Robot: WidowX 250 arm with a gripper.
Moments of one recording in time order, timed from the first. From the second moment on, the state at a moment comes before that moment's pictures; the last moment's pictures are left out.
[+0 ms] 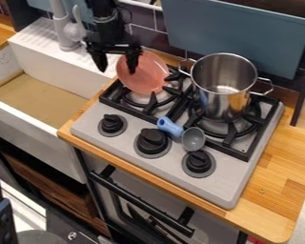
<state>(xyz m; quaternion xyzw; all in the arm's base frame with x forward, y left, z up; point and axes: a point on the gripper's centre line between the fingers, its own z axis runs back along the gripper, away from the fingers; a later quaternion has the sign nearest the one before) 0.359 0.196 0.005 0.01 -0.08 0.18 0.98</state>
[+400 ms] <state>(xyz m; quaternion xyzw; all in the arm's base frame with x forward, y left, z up) 0.350 0.190 -0.007 -0.02 -0.06 0.17 0.98</state>
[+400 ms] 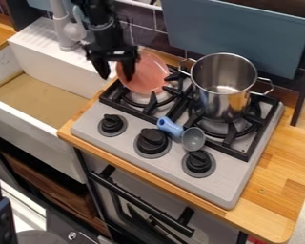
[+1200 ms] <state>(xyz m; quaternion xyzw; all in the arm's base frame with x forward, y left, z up) 0.347 0.193 0.002 -0.07 -0.08 0.13 0.99</state>
